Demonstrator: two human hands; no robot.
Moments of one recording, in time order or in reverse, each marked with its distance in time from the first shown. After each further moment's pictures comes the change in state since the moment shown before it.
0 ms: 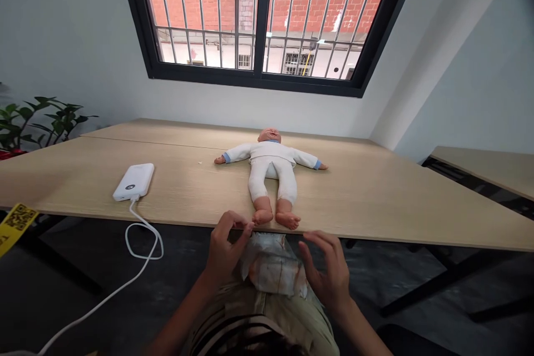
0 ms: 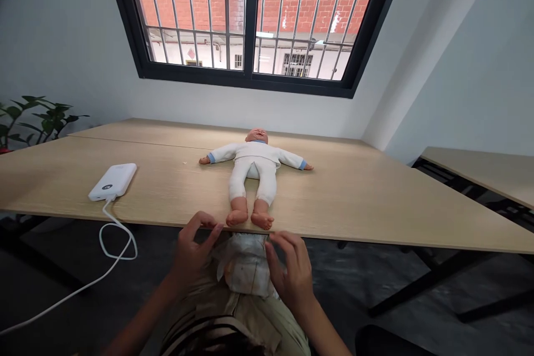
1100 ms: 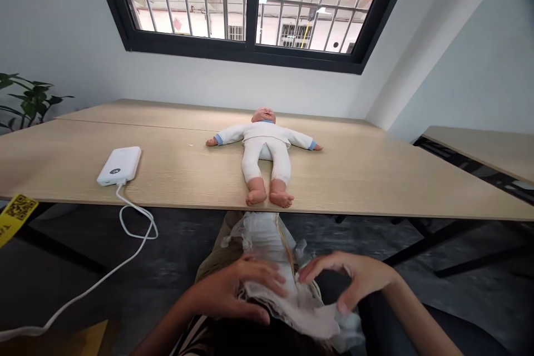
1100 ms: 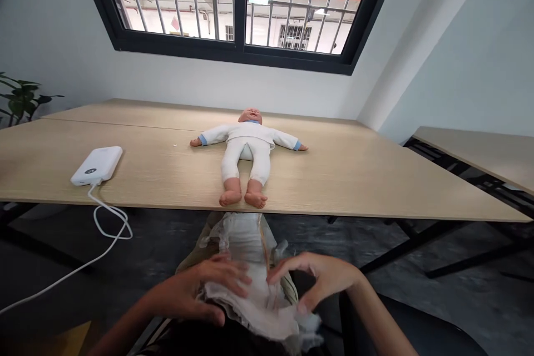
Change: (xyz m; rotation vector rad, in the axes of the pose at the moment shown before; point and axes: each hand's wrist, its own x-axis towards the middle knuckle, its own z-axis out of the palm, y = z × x) left_hand -0.041 0.030 -0.020 -0.527 -1.086 -0.174; right_hand 0.013 0.051 -0.075 1.091 -1.422 0.652
